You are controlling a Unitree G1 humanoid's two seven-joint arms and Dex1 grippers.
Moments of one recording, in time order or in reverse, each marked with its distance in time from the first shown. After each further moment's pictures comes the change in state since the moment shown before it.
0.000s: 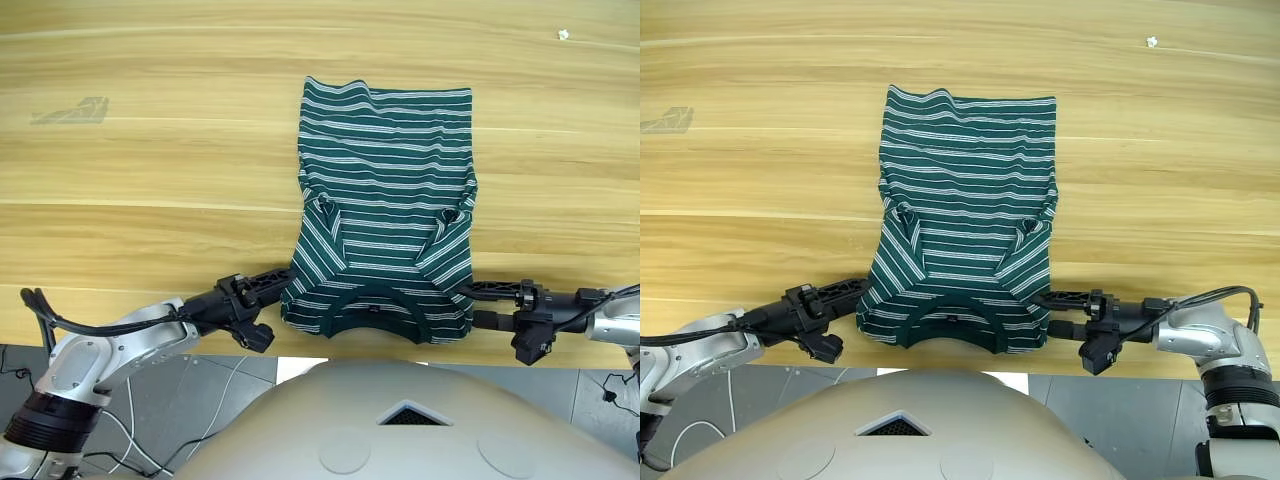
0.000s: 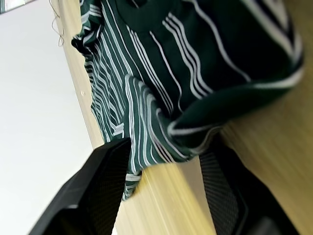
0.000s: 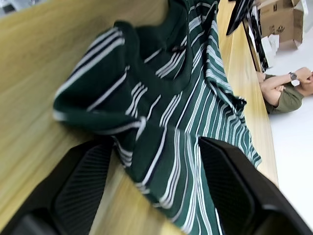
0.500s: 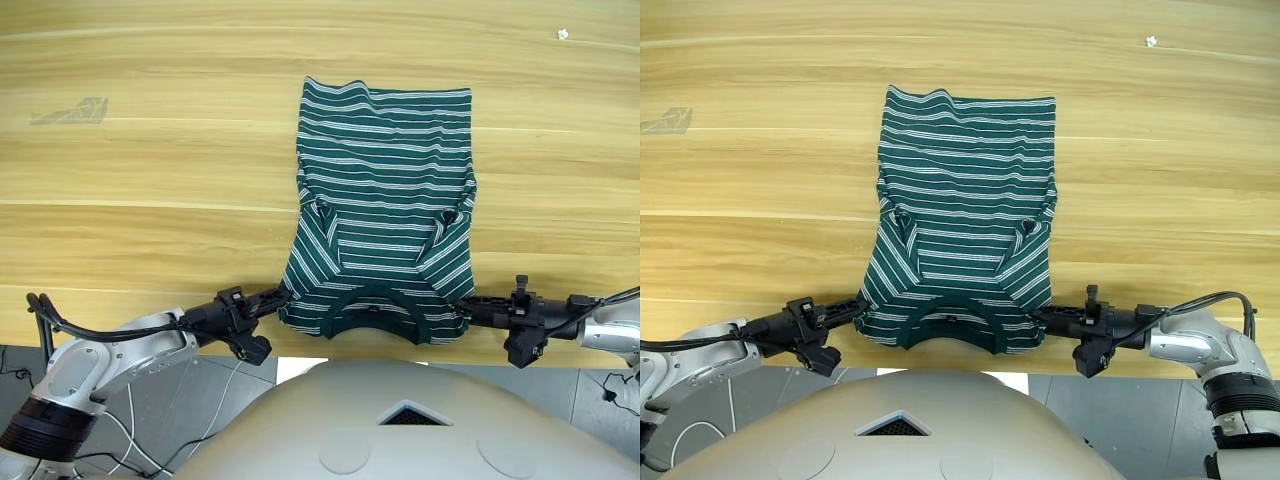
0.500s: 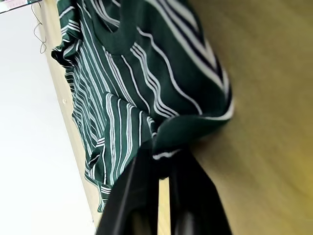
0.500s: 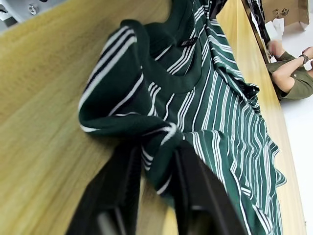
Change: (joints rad) left arm 0.054 0.038 -0.007 0.003 -0.009 0.004 -0.025; right arm 0.036 -0.053 0.068 -0.011 -0.068 0.084 -0.148
